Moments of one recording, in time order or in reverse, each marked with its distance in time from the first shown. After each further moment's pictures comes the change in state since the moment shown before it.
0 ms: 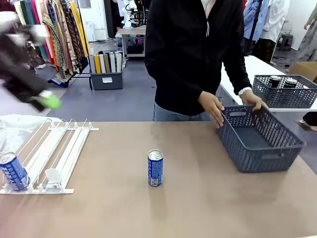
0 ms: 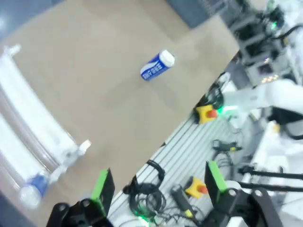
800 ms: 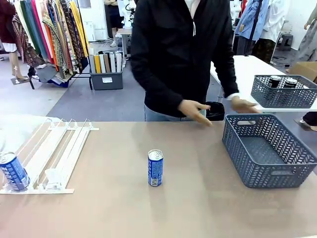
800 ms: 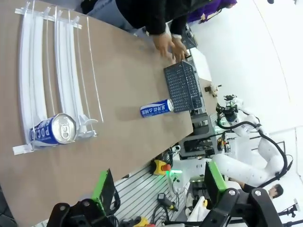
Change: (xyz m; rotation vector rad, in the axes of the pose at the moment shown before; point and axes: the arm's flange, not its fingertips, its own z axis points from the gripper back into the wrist) left arm -0.184 0.162 0.083 -0.278 -0.441 0.492; right arm 0.000 0.000 0.000 0.000 0.000 0.000
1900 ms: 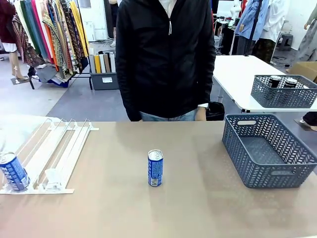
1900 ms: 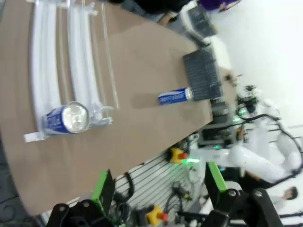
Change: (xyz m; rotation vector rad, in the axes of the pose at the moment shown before) left arm 0.007 -0.011 -0.017 0.141 0.093 -0.009; right arm 0.000 0.000 0.000 0.000 0.000 0.000
